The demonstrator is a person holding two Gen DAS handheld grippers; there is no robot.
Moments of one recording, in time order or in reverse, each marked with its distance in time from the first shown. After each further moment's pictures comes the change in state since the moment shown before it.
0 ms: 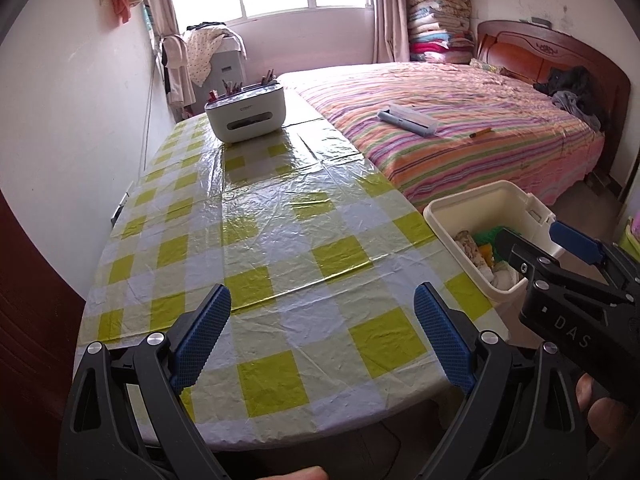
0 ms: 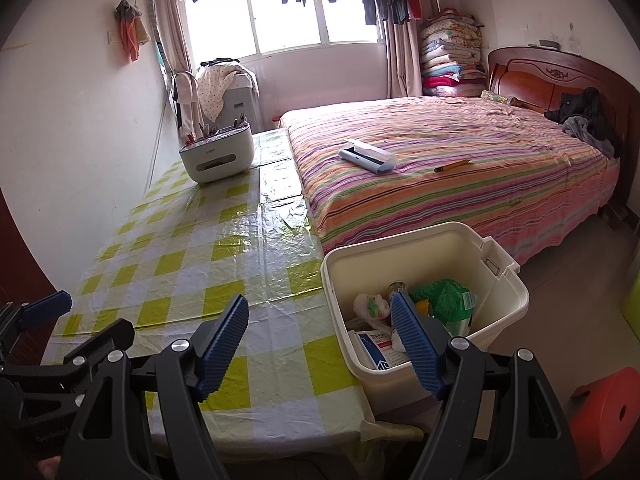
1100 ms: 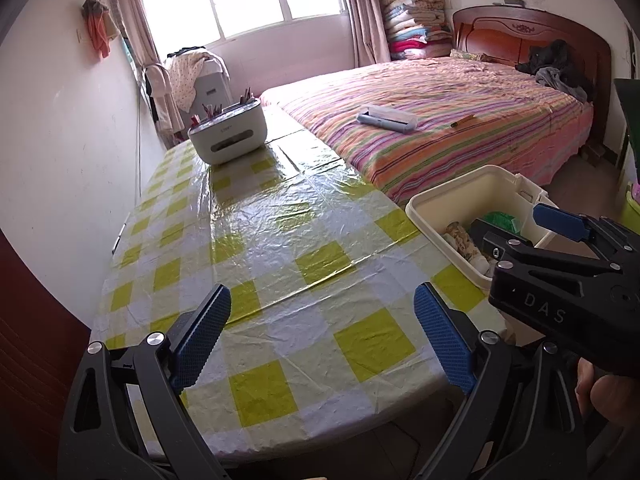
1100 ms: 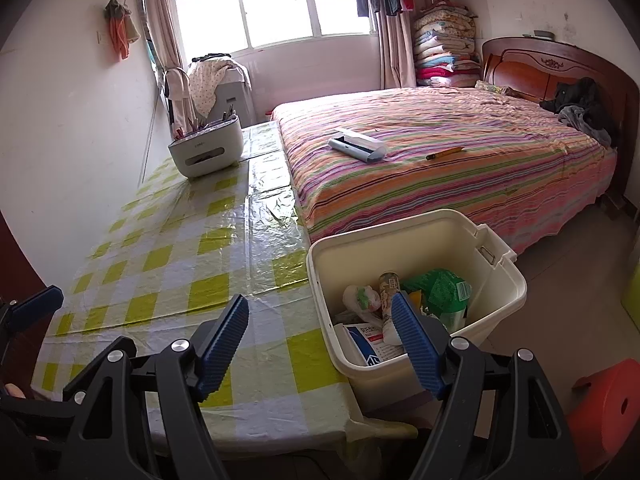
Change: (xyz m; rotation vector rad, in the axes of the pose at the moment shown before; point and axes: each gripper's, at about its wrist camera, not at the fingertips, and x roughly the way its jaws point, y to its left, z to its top) left arm -0.002 -0.028 -0.005 0.106 -0.041 0.021; right arm 0.013 -0.013 -0.004 0.018 0.027 -0.015
